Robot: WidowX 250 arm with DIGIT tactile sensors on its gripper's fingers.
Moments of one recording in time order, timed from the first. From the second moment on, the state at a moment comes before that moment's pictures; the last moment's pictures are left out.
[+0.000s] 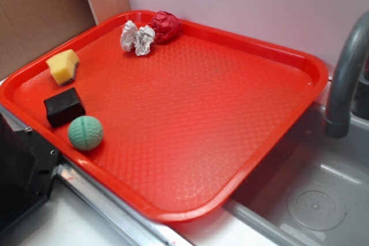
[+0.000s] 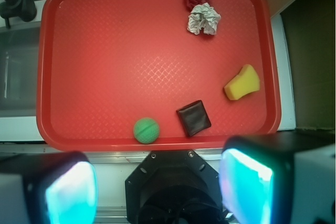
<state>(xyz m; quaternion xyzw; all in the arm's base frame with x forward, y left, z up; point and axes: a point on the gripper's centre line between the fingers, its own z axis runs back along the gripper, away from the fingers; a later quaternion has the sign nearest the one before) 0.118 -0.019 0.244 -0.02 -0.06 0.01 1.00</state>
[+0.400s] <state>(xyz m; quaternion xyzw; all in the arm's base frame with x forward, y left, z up) 0.117 -0.018 0.239 -0.02 -0.05 0.01 1.00</state>
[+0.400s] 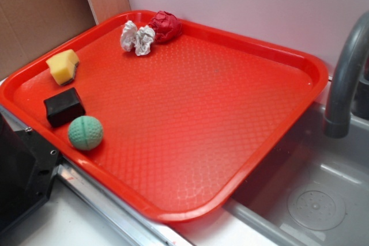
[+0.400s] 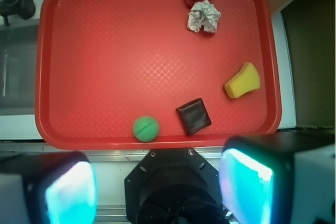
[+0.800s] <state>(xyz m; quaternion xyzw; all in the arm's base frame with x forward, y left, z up) 0.138 -0.004 0.135 -0.06 -0.03 -0.11 0.99</state>
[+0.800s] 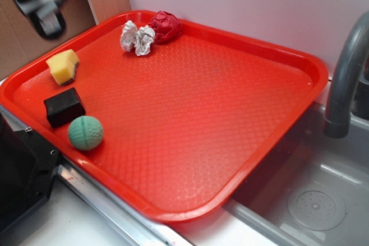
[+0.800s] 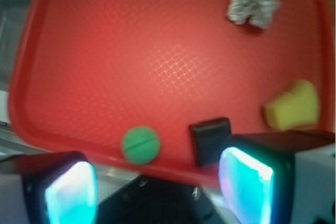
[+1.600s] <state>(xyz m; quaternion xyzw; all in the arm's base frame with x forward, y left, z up) 0.121 0.038 0.066 0.03 -0.03 -0.11 0.99</state>
